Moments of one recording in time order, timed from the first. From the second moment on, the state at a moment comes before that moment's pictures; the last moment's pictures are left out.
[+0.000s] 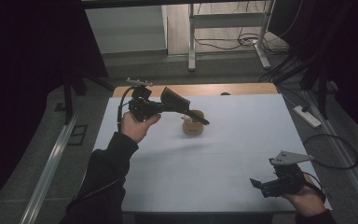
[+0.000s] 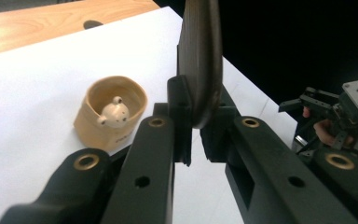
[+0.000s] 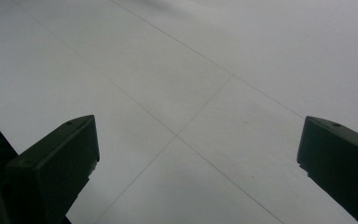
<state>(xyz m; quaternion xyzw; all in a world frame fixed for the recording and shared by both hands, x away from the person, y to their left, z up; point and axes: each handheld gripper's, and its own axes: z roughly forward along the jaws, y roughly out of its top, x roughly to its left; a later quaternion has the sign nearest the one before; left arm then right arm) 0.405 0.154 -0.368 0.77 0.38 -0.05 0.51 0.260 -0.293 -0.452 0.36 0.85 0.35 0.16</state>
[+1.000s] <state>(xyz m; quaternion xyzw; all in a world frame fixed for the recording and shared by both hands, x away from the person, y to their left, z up) 0.432 0.166 -0.360 0.77 0.41 -0.01 0.49 0.246 -0.328 -0.454 0.44 0.82 0.33 0.17</state>
